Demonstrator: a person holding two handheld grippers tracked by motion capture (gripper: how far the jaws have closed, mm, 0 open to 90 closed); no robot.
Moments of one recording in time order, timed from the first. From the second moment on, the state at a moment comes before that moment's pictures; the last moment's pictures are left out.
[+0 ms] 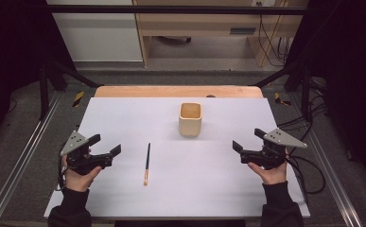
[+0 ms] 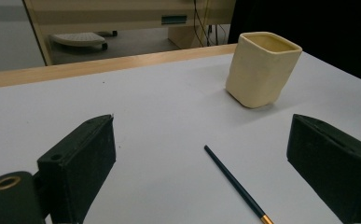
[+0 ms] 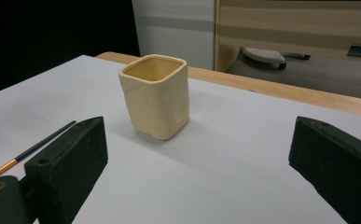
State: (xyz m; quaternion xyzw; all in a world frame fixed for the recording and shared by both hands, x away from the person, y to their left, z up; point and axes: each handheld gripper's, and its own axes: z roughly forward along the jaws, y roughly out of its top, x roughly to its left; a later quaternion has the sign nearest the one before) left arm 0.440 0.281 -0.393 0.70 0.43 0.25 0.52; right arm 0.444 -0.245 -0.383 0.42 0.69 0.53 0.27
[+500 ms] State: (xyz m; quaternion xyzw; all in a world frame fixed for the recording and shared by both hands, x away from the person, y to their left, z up) left arm 0.444 0.261 -0.401 0.71 0.43 0.24 0.50; right arm 0.441 -0.250 -0.386 0.43 0.68 0.53 0.26
